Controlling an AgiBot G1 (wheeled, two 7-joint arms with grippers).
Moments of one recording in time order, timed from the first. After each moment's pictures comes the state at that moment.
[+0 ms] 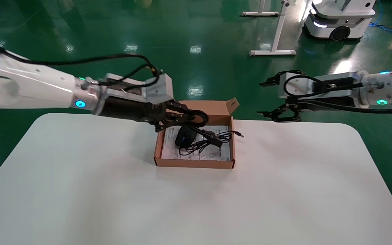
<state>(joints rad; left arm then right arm) -1.86 1.30 0.72 -0.03 1.42 1.26 0.49 1.84 -1.12 -0.70 0.07 -1.44 -1.27 -0.76</state>
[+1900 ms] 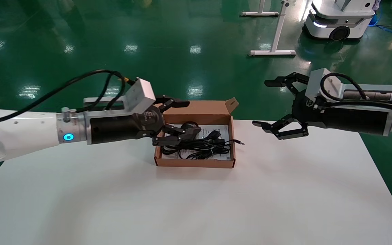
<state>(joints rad) -1.44 1.04 0.58 -0.65 1.13 1.24 0.15 1.54 -0.87 -0.53 0.53 -1.15 -1.40 -0.40</state>
